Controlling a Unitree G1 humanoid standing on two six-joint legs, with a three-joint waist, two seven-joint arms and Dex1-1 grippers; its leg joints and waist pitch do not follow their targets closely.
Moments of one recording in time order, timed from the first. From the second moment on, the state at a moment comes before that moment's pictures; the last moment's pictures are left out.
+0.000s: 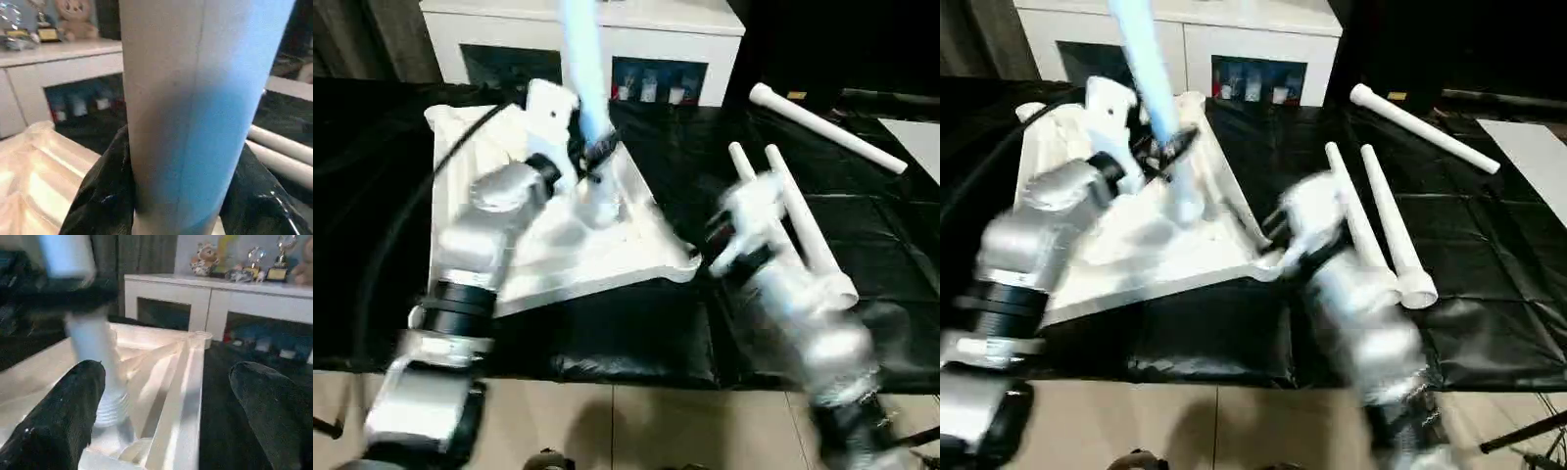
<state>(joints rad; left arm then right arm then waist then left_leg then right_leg) -0.76 0.29 -0.05 0.23 -0.25 0.46 -0.51 -0.38 -0.21 0.04 -0.07 0.32 0.31 0.42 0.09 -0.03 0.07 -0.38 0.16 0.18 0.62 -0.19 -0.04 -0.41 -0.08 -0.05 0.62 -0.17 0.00</state>
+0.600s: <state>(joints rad) -0.76 0.31 -0.12 0.10 -0.35 0.66 -0.66 -0.41 -0.35 0.09 -0.07 0.43 0.57 0.65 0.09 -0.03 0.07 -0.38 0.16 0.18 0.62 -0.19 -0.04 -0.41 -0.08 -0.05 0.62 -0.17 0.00</state>
